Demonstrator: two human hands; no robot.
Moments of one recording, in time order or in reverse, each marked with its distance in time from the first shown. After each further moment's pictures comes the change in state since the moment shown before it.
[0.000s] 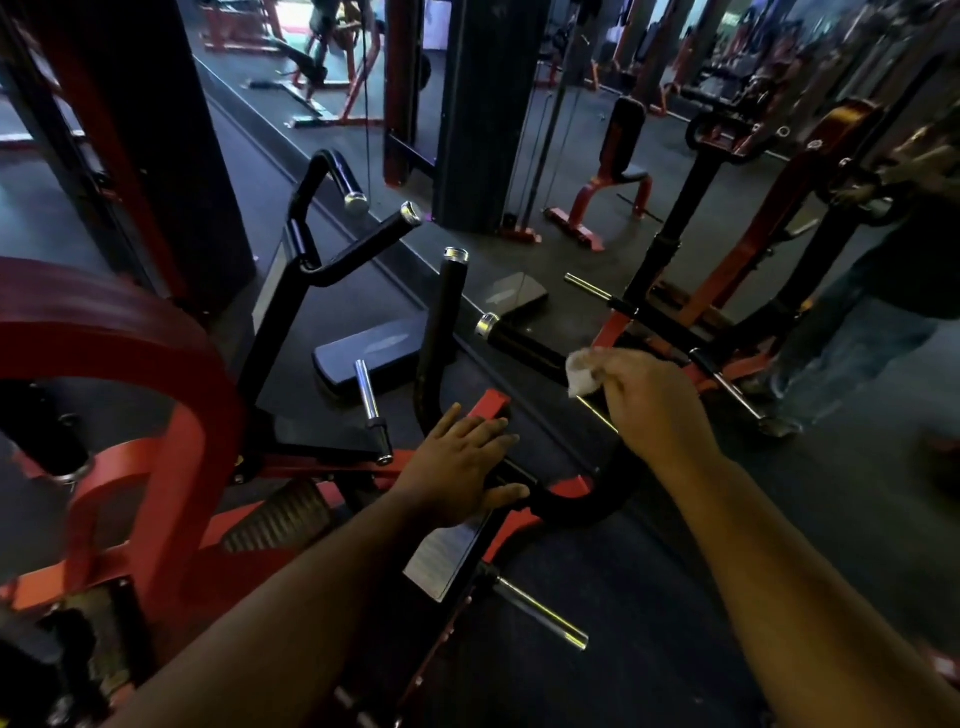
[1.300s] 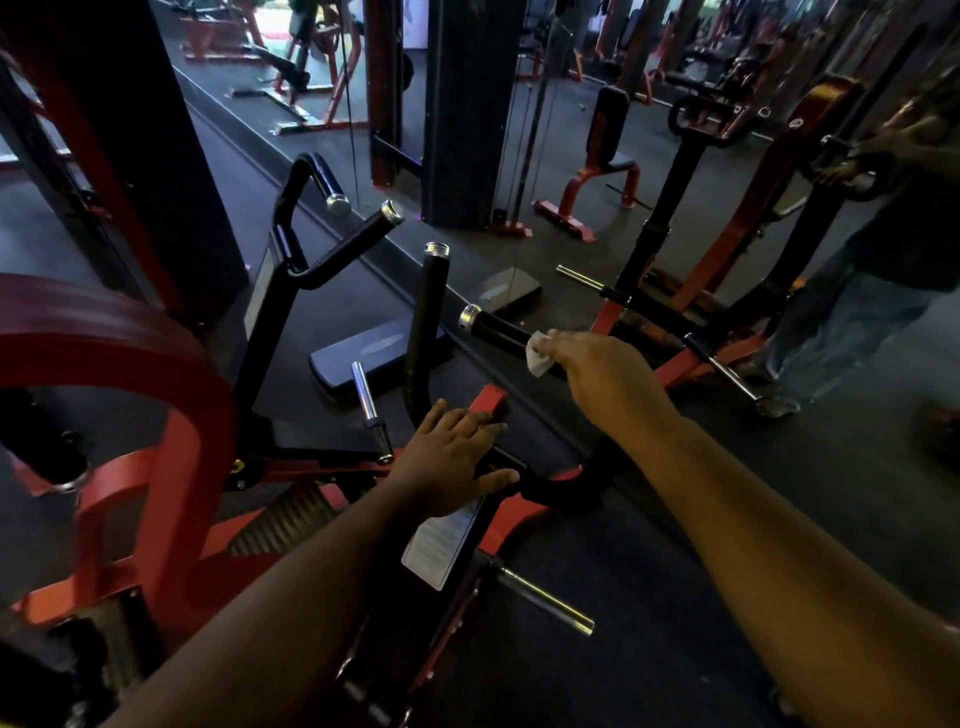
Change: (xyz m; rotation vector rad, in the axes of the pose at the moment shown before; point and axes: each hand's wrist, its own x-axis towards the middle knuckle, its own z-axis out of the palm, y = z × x) left_hand -0.002 0.004 -0.005 -0.035 -0.074 -0.037; right_hand 0.010 -0.007 0.008 -0.106 -0.185 -0.102
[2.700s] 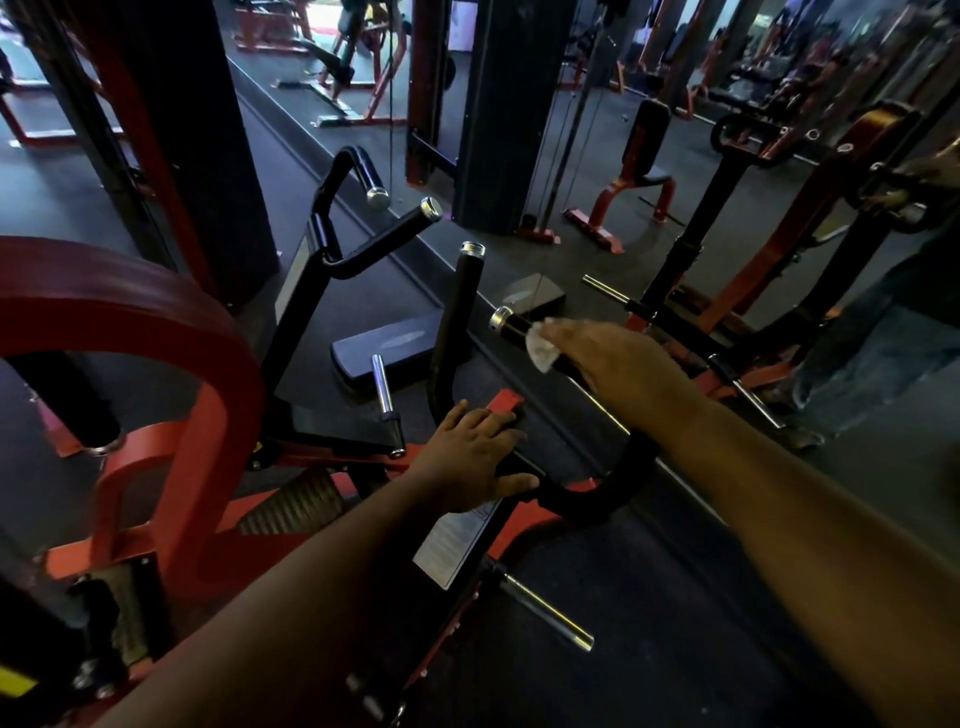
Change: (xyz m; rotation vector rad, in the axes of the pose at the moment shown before) left_hand 0.002 0.005 -0.012 -0.019 -0.037 -0.015; right_hand 0.025 0.004 -0.009 -0.188 -0.055 -0.312
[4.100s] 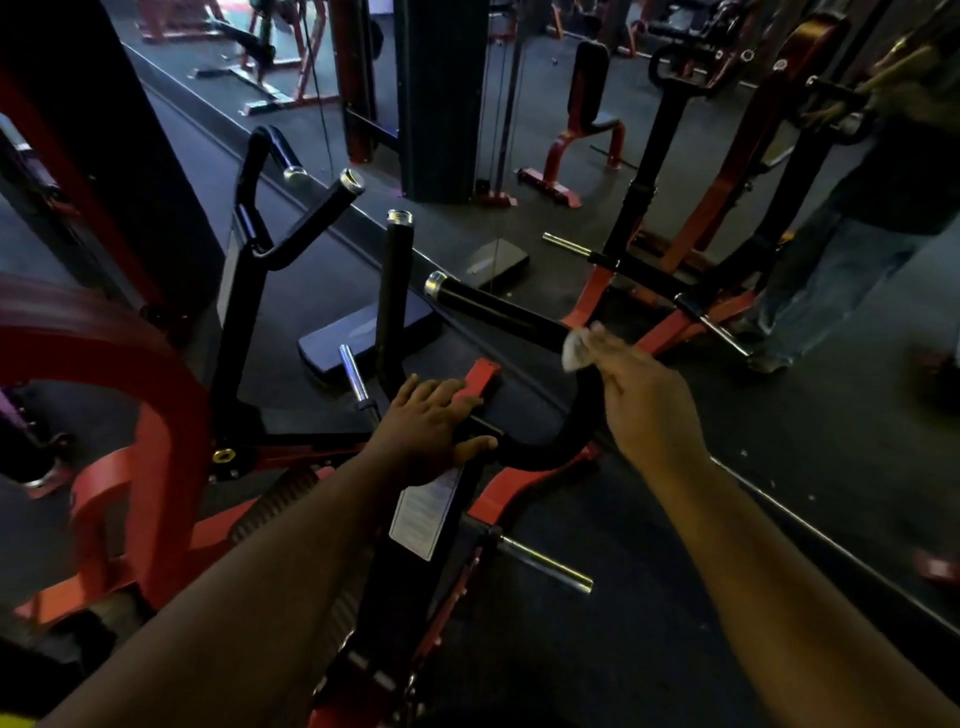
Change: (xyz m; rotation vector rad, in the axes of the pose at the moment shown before) left_hand 0.006 -0.006 0.008 0.036 0.006 -0.034; right_hand -0.106 -0.022 0.030 0.311 0.339 0.539
